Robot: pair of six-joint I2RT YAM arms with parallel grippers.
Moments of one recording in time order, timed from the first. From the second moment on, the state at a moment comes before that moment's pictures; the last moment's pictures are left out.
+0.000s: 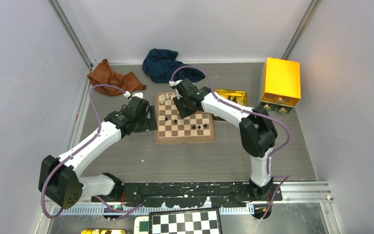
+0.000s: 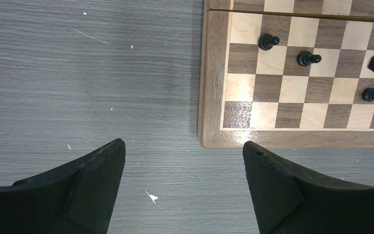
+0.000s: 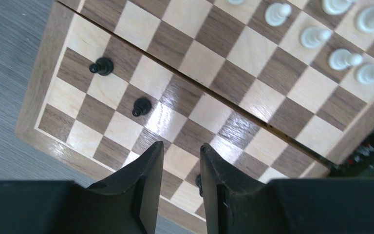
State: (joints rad) left arm -0.51 1.23 0.93 -0.66 -0.27 -0.55; right arm 0.73 1.91 1.53 -0.59 0.04 0.16
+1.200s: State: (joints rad) left arm -0.51 1.22 0.93 -0.66 -0.28 -0.52; right arm 0.78 2.14 1.73 -0.63 -0.04 0.14
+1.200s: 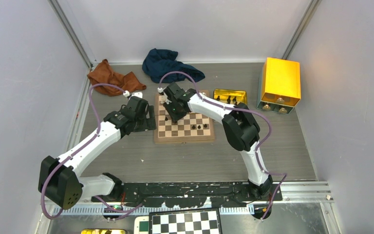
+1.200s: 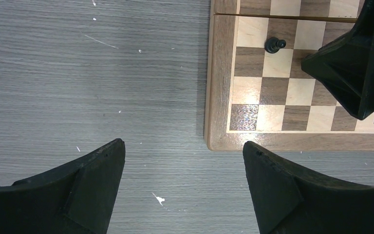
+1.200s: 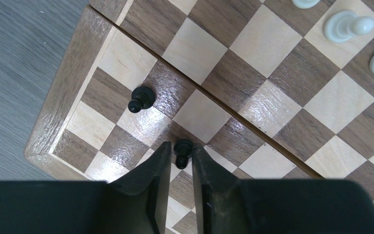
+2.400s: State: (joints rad) left arm -0.50 1.22 0.93 -0.66 -0.28 -0.52; right arm 0.79 1.96 1.47 -0.63 0.11 0.15
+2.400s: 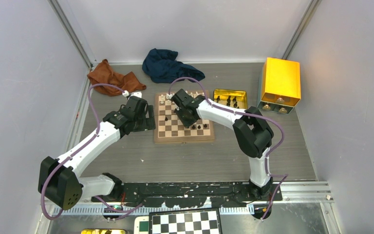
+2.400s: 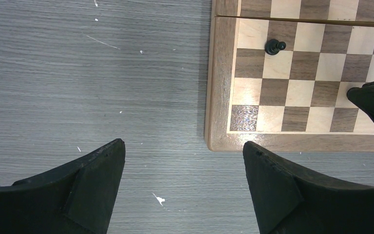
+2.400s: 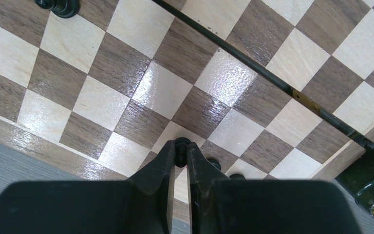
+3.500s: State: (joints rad) left arm -0.50 1.22 0.93 -0.66 -0.27 -0.52; right arm 0.79 1.96 1.51 -0.62 0.09 0.16
